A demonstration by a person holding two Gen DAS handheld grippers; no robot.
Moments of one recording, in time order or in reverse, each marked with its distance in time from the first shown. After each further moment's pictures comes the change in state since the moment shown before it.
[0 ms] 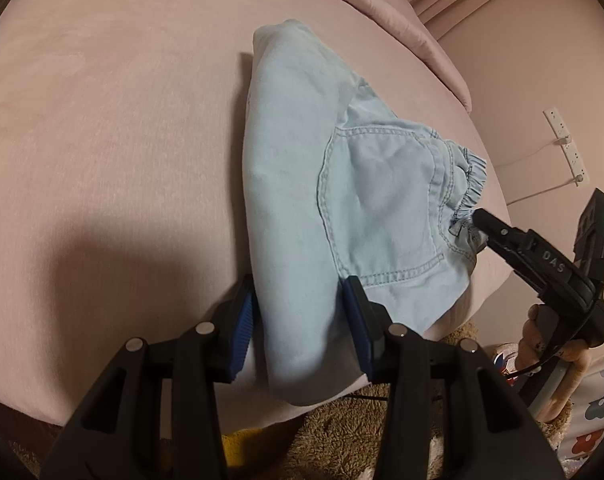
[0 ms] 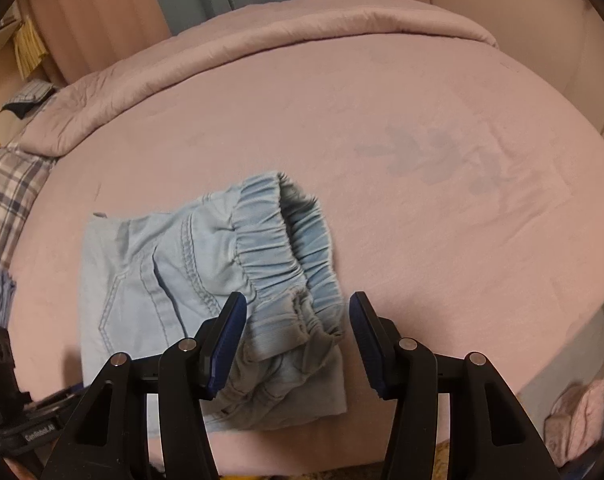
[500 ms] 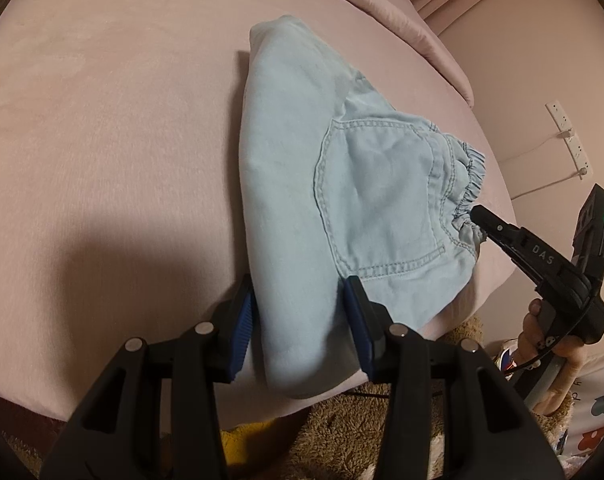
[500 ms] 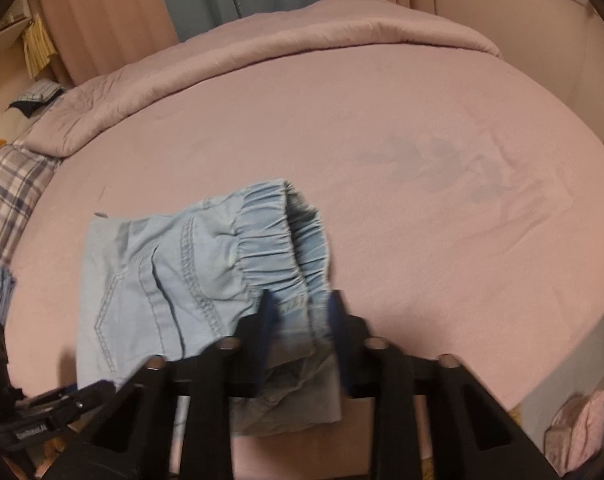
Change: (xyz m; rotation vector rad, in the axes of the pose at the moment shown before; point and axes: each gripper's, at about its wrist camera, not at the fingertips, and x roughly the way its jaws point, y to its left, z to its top) left arm 0.008 -0.011 0.006 0.018 0.008 0.022; right arm 0.002 0.000 -0.005 -0.021 -0.043 0.009
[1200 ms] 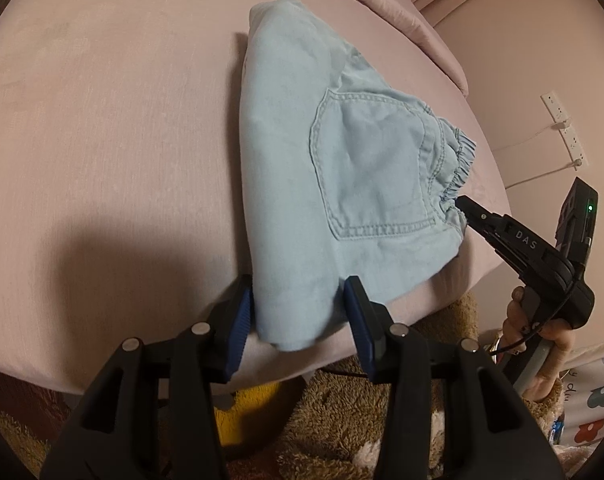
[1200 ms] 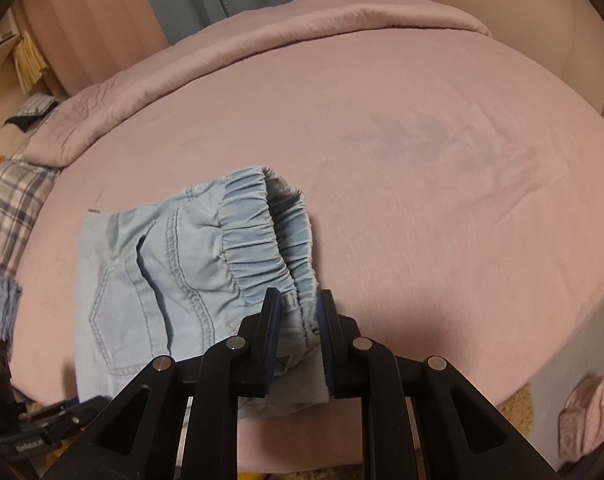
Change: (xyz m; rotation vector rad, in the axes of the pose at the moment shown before) left arm -0.002 -0.006 -0.015 0.010 0.039 -0.018; right arm 0.000 -0.011 -0.012 0.064 0.025 0.031
